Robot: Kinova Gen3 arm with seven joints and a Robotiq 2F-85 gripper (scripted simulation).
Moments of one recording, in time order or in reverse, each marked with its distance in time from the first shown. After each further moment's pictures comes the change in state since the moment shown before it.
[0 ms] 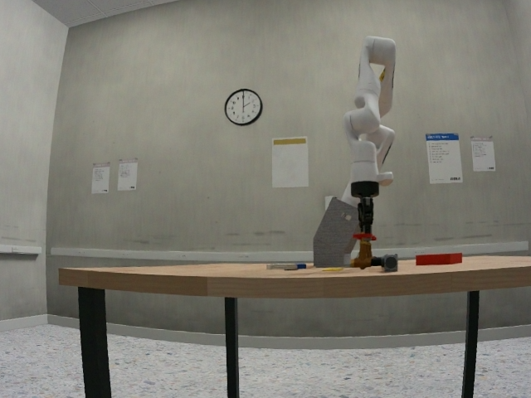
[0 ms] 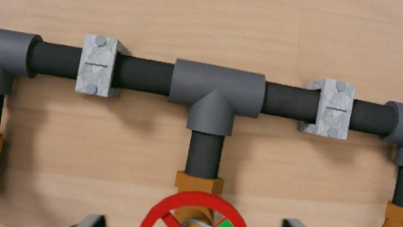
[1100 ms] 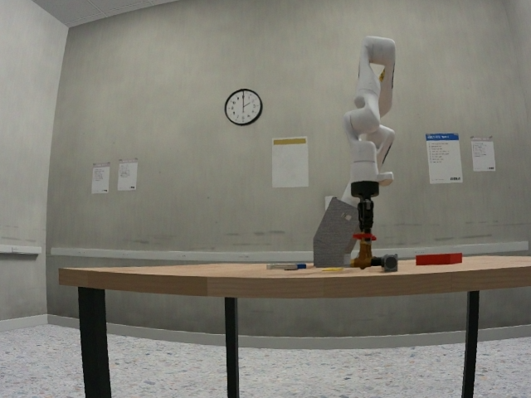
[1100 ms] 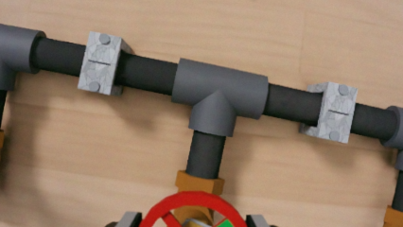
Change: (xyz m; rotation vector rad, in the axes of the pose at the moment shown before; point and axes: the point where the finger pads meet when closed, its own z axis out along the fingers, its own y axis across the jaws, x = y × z) arm 0.000 0.000 0.000 0.000 0.000 -0.023
